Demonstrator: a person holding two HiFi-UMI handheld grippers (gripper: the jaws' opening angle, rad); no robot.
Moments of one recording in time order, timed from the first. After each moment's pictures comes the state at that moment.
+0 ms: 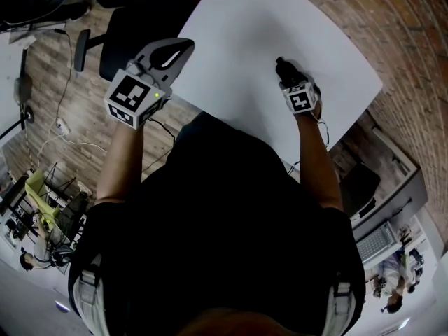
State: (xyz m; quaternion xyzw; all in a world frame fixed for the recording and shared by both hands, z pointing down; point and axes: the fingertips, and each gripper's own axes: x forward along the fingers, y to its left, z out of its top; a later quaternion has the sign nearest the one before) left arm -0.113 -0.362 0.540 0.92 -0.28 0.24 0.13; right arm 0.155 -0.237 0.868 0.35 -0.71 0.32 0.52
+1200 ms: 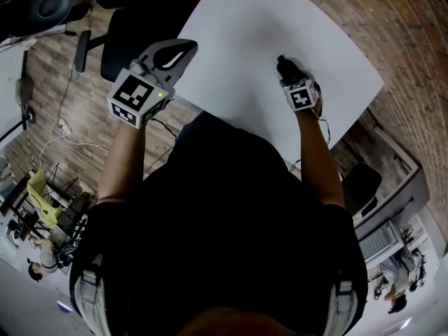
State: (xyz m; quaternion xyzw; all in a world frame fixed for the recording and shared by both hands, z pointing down) left arm -0.110 -0.359 0.543 0.92 -0.26 0.25 0.13; right arm 0.153 -0.238 0.872 0.34 -0.71 0.32 0.52
